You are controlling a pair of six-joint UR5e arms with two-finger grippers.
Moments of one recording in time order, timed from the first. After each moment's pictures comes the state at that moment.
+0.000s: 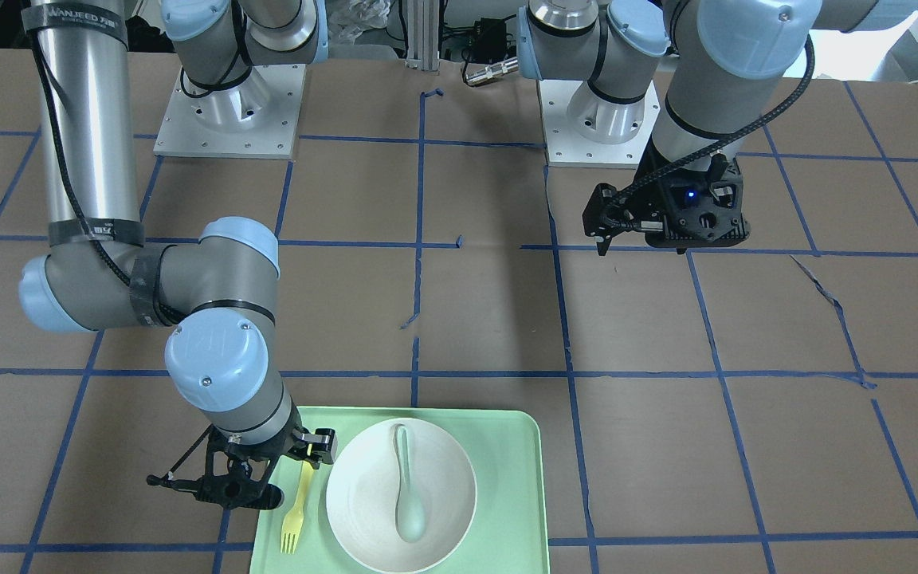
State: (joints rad) left arm -1.57 -1.60 -1.68 -1.43 1.62 0.00; right arm 1.68 -0.97 1.43 -2.09 -1.60 0.24
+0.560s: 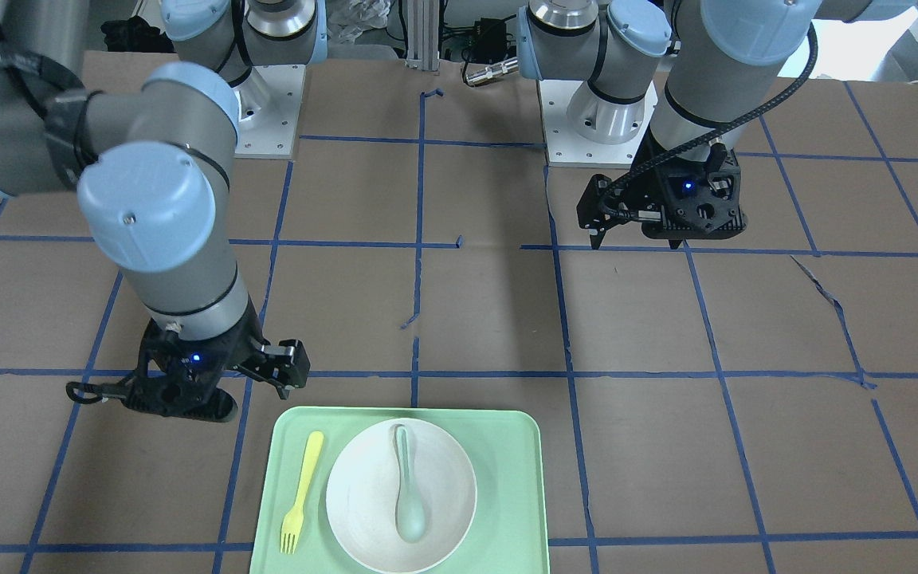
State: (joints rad) left arm -1.57 -1.59 -1.68 -1.45 1.60 0.00; right arm 1.68 -1.21 1.41 -1.85 -1.62 0.22
